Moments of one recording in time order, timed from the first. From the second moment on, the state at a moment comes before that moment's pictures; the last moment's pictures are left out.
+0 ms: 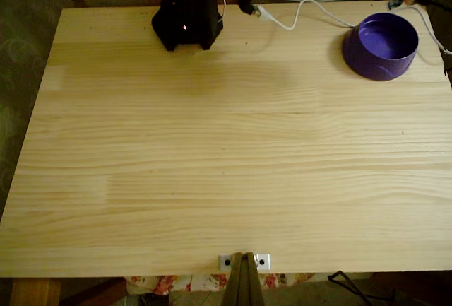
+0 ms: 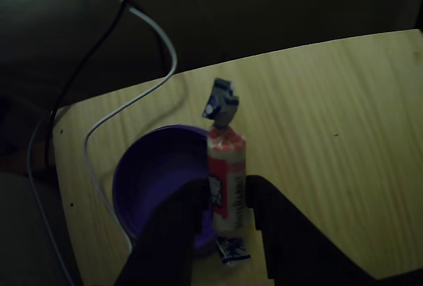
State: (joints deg) arm -78.4 97.6 94.7 50.1 -6.4
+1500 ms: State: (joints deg) arm -73.3 92.5 87.9 47.6 -9.1
